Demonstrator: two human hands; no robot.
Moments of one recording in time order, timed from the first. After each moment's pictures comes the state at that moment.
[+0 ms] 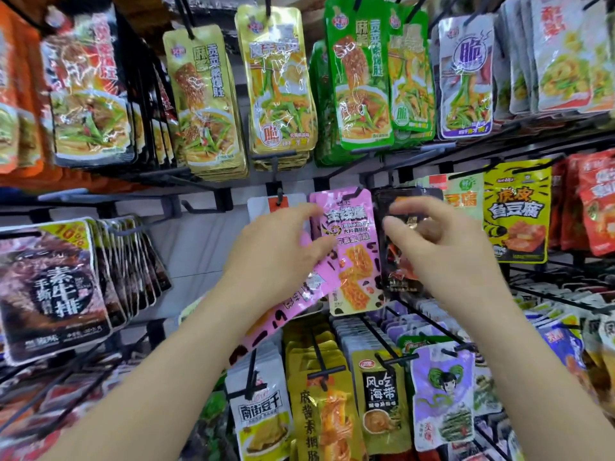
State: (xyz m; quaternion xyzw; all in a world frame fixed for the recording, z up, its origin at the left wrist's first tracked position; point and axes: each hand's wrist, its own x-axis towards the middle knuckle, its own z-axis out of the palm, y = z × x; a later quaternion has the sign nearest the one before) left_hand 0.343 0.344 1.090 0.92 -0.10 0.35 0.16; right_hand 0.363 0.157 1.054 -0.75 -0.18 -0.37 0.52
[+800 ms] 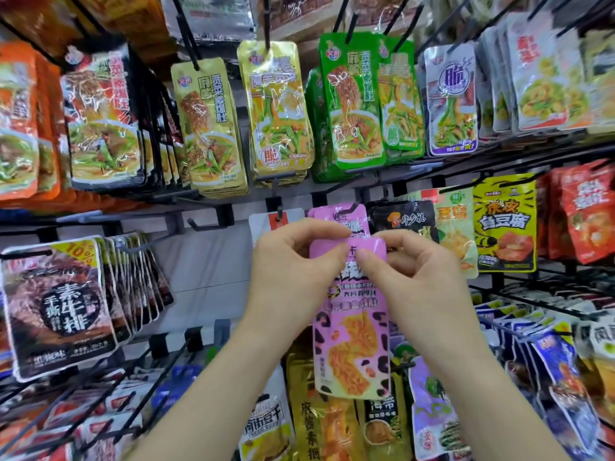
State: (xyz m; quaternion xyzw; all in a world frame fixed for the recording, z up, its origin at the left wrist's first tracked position) left_hand 0.320 0.318 1.074 0.72 -0.23 0.36 0.55; right_hand 0.325 0.186 1.044 -0.66 -0.24 -0.31 0.64
